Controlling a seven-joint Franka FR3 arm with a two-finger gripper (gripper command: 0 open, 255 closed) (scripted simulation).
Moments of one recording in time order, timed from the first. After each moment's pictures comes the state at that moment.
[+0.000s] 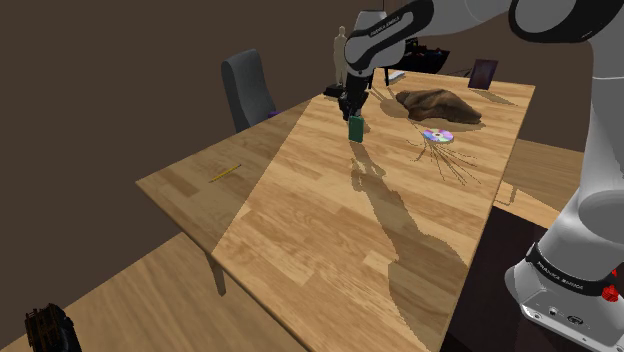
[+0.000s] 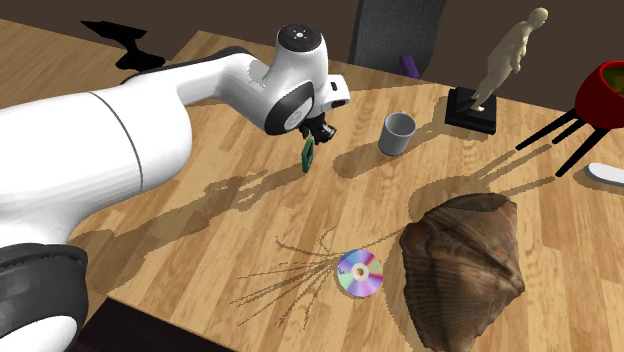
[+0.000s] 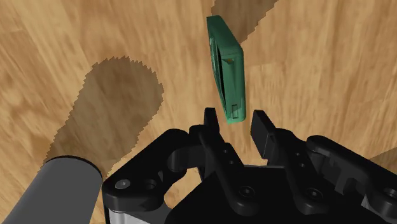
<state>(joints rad) -0.06 0.38 -0.09 -1.68 0.13 2.24 -0.14</state>
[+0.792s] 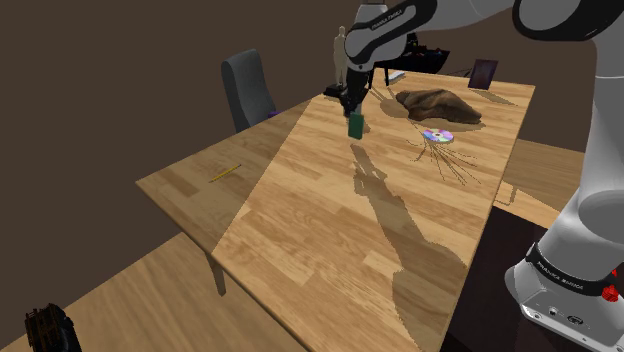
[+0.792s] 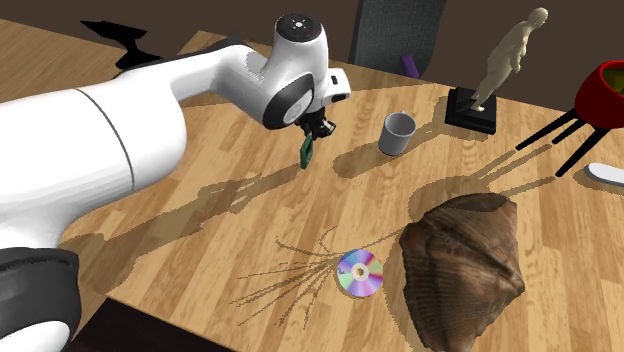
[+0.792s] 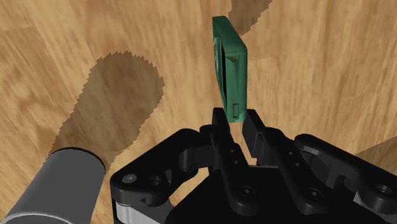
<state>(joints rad) -0.06 0.37 -0.10 -1.66 0.12 2.21 -0.13</state>
